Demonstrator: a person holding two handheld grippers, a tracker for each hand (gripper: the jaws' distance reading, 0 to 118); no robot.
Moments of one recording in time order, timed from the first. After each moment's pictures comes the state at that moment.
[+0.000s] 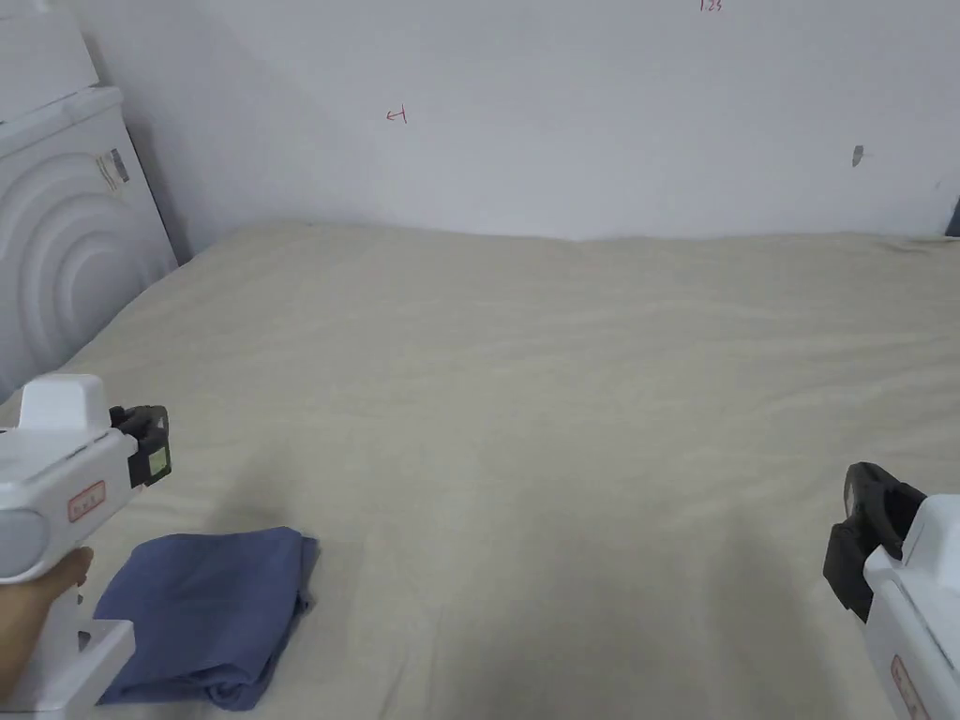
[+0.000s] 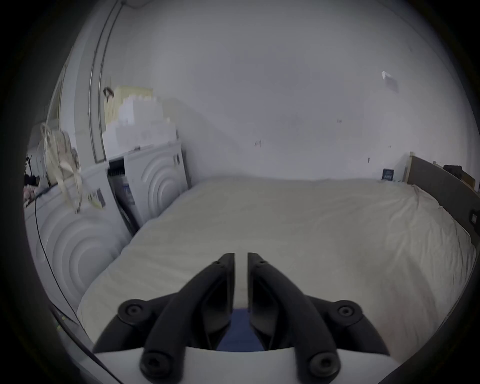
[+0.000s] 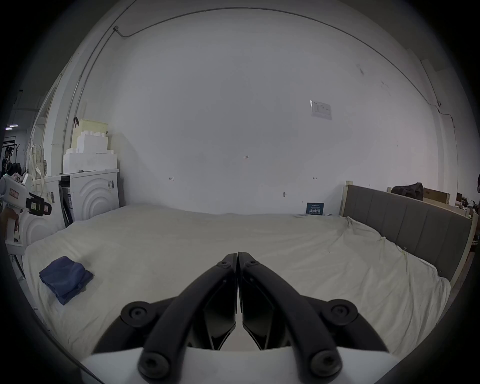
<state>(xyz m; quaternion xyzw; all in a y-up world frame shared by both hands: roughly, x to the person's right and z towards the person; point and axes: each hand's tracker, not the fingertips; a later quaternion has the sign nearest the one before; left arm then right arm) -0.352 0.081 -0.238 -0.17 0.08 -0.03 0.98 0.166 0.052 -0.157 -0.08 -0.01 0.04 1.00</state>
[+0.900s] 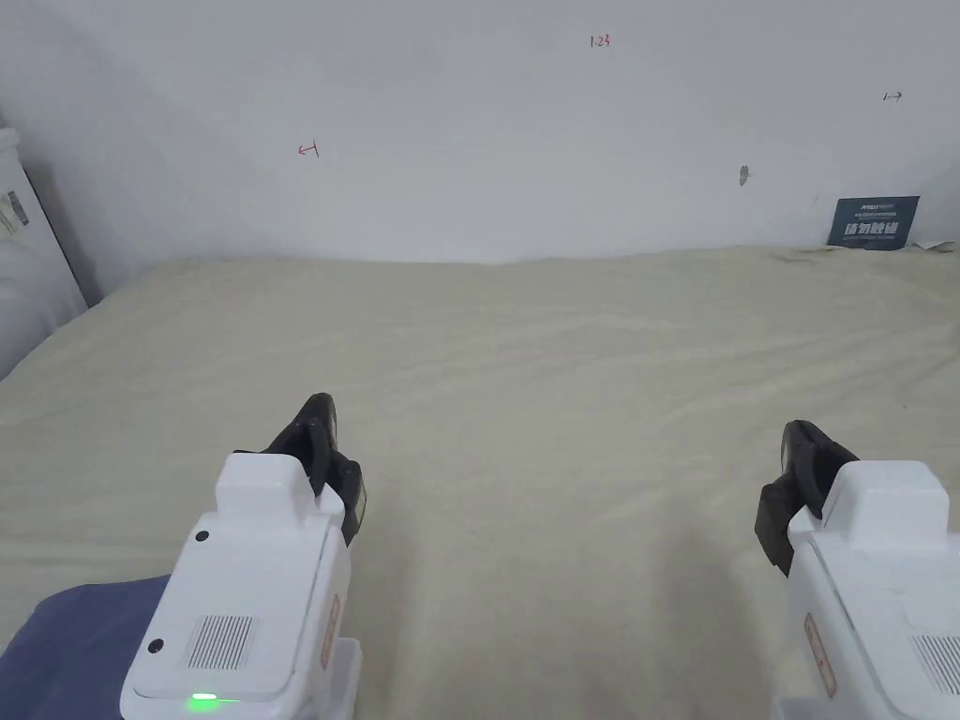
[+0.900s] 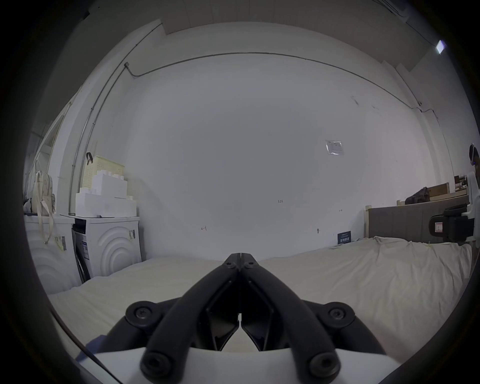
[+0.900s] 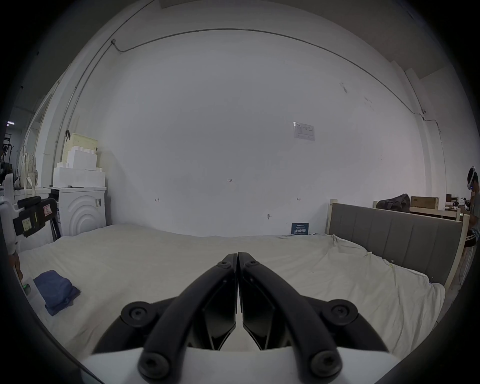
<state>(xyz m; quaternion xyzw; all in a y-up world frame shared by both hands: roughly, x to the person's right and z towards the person) -0.131 0.050 -0.184 0.07 -0.01 -0.02 1.00 0.190 0.060 -0.148 -0.01 -0.05 0.04 1.00</state>
